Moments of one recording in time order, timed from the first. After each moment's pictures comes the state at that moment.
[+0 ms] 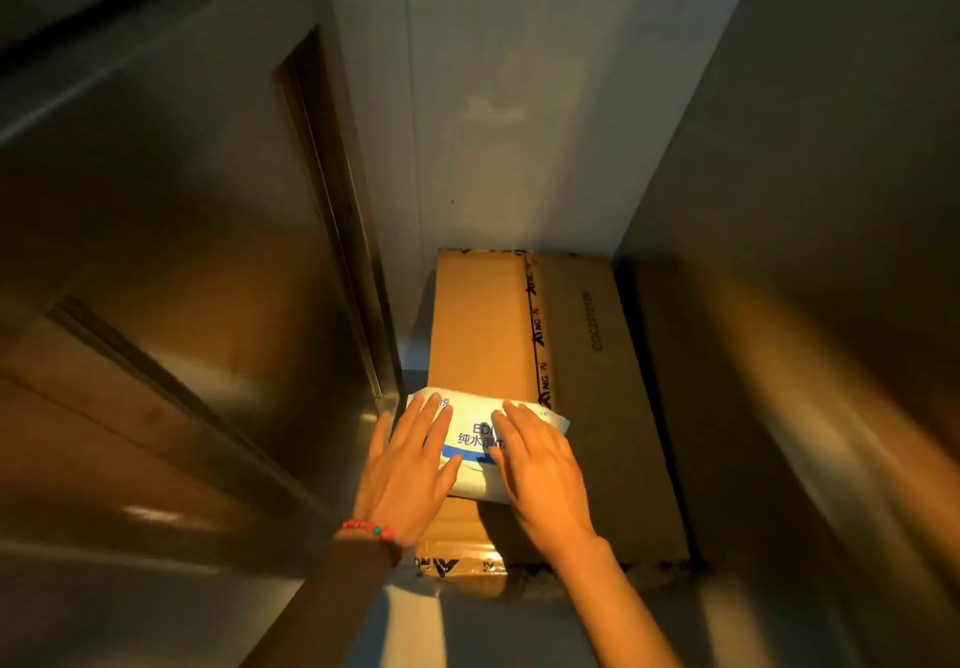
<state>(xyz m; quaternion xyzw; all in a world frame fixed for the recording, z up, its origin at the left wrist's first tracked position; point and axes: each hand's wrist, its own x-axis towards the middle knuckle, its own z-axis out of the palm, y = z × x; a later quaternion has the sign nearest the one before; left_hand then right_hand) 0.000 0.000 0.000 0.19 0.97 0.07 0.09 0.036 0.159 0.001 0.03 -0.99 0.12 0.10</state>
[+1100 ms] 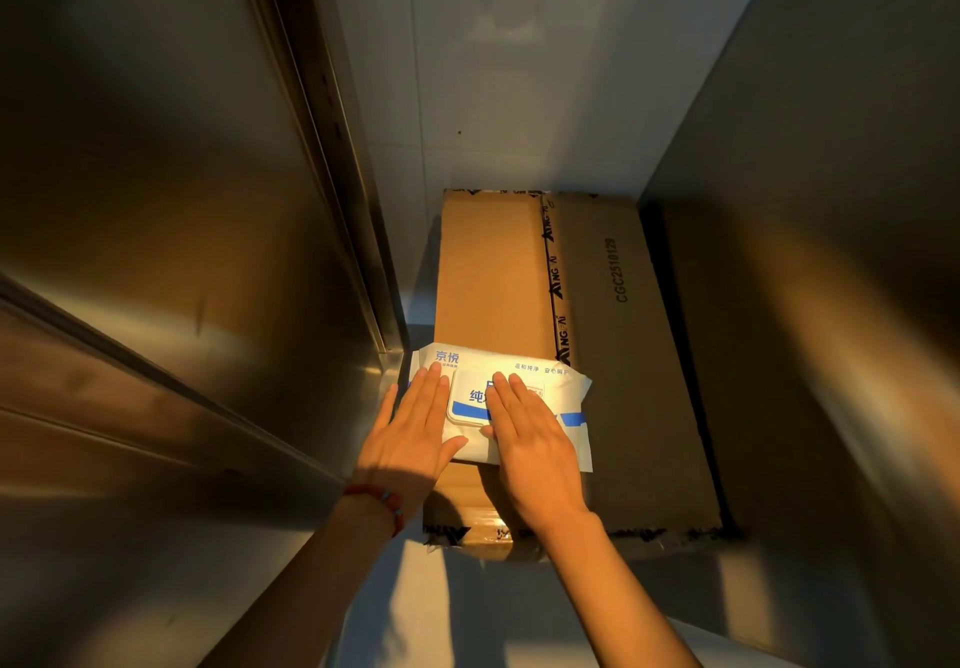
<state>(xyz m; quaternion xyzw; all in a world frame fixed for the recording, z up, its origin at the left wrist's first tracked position) -0.015 -0.009 -0.057 0.23 0.96 -0.03 0.14 0.032 0.141 -0.050 0.05 -0.99 0.09 0.13</state>
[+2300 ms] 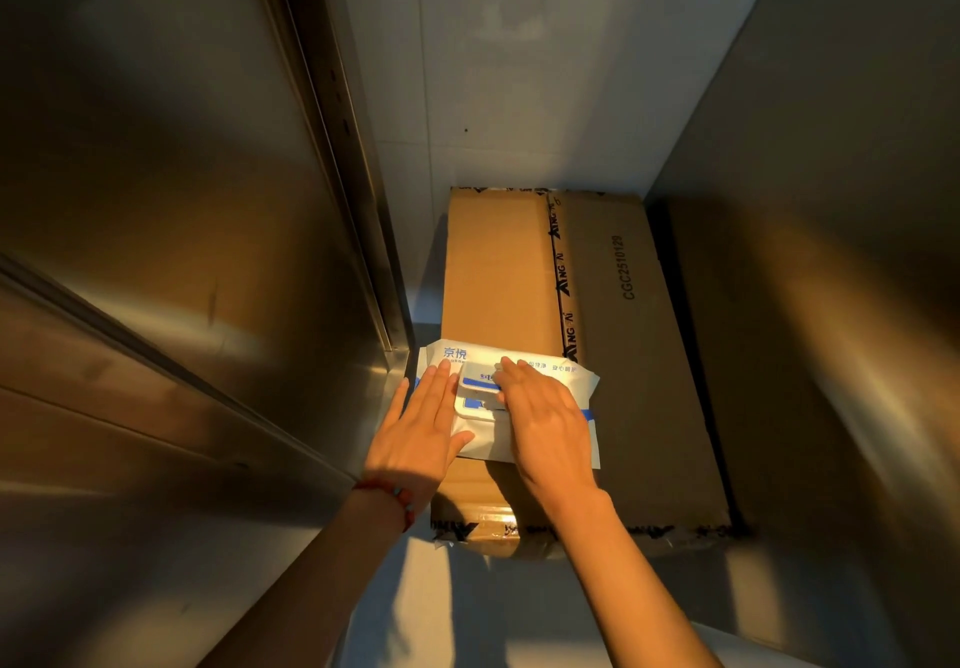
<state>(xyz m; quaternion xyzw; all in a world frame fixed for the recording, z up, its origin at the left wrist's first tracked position) -0.014 -0.009 -0.060 0.24 0.96 -0.03 0.11 0.020 0.143 -0.030 0.05 -0.97 0.15 0.17</state>
